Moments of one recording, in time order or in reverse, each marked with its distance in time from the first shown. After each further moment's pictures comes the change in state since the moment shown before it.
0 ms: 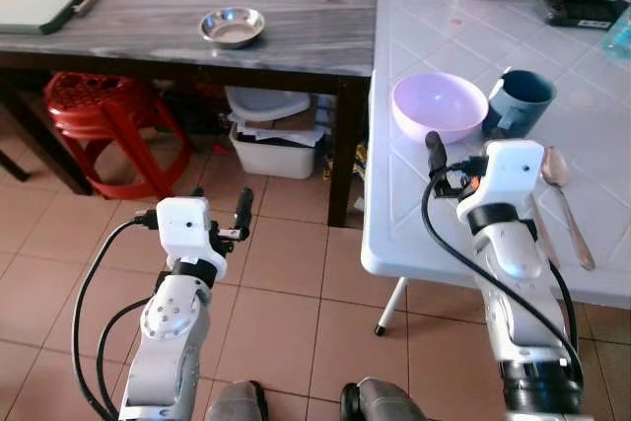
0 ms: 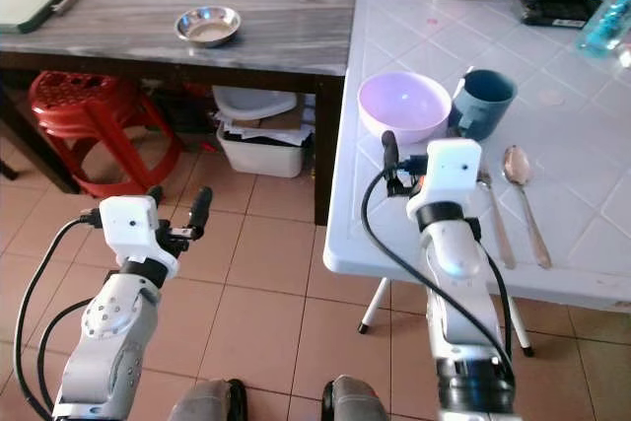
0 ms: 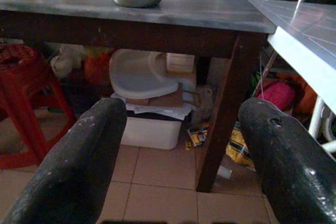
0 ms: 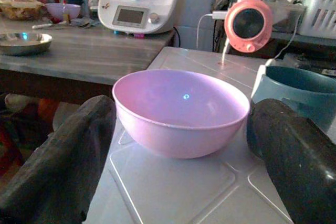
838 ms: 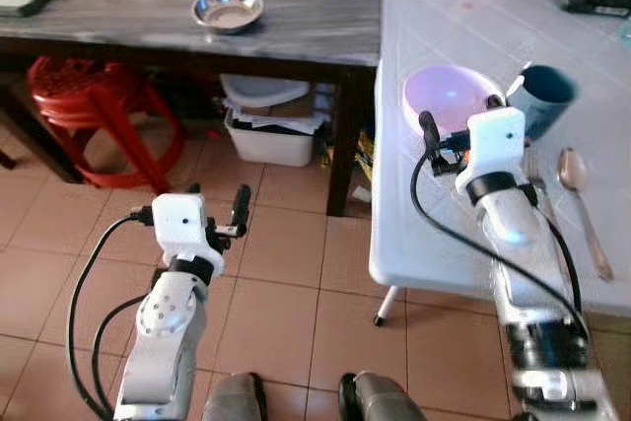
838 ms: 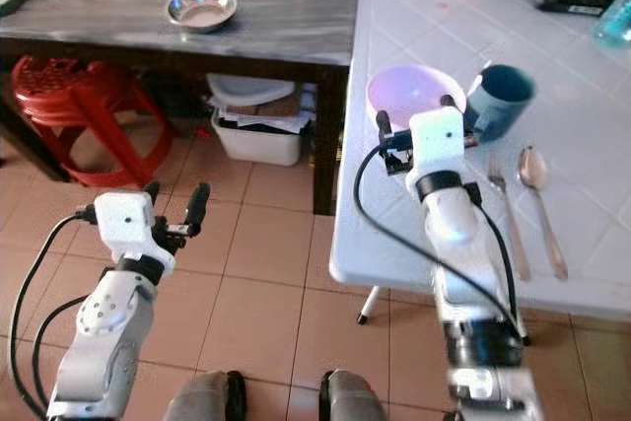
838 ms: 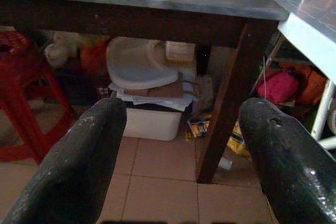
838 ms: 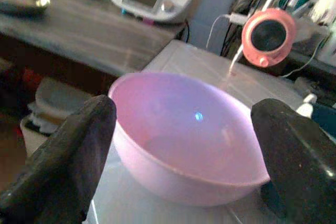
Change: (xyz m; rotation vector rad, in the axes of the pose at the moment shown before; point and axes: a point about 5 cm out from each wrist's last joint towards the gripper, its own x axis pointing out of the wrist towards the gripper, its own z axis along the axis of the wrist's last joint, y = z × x) left arm -0.001 0.002 0.003 0.002 -0.002 -0.001; right arm 0.032 -0.006 0.013 -0.216 -0.003 0.080
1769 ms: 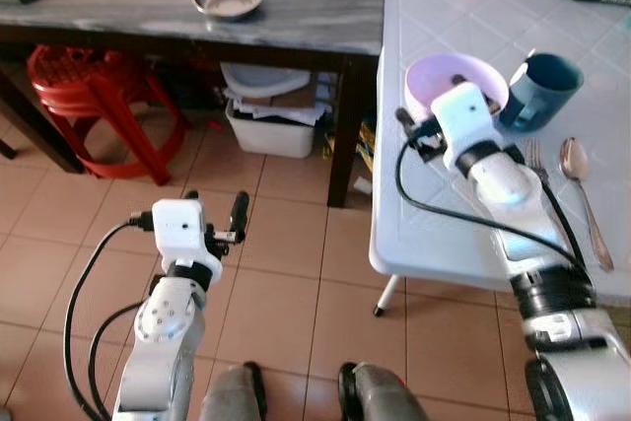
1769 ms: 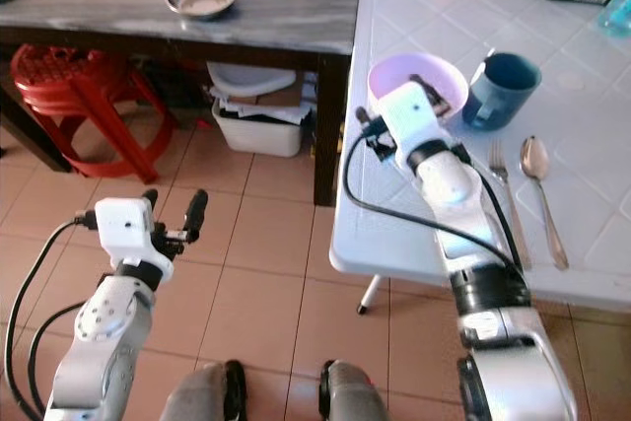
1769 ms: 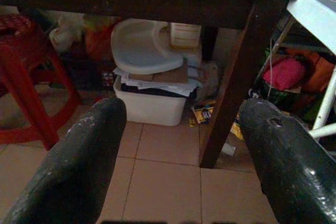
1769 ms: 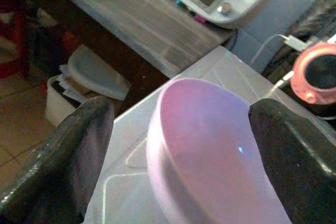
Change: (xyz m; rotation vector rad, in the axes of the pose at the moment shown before) left arm -0.002 0.001 -0.002 0.004 0.028 0.018; right arm 0.036 0.005 0.009 -0.214 0.000 0.229
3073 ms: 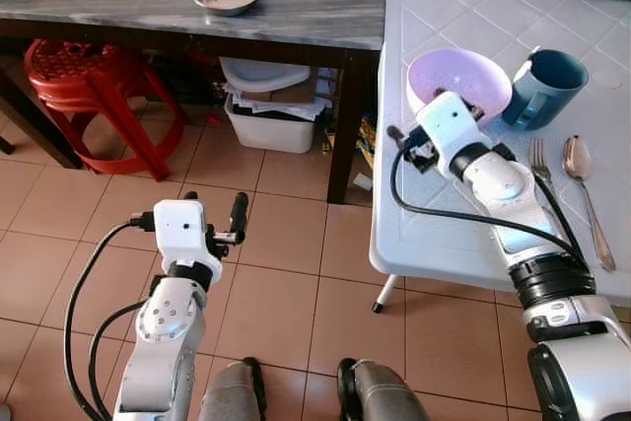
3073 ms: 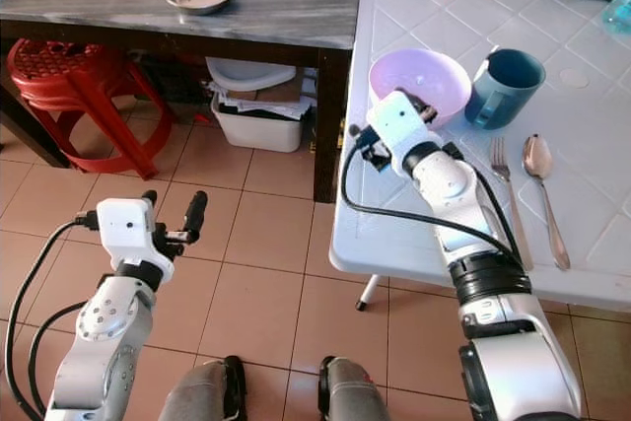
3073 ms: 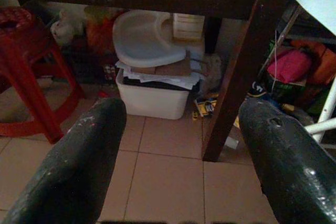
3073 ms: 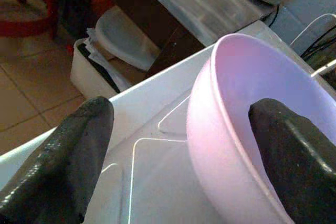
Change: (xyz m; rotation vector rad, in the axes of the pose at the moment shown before) left arm 0.000 -0.001 -0.001 0.012 0.012 0.007; right arm 0.005 0.005 -0.014 -0.058 0.096 0.121
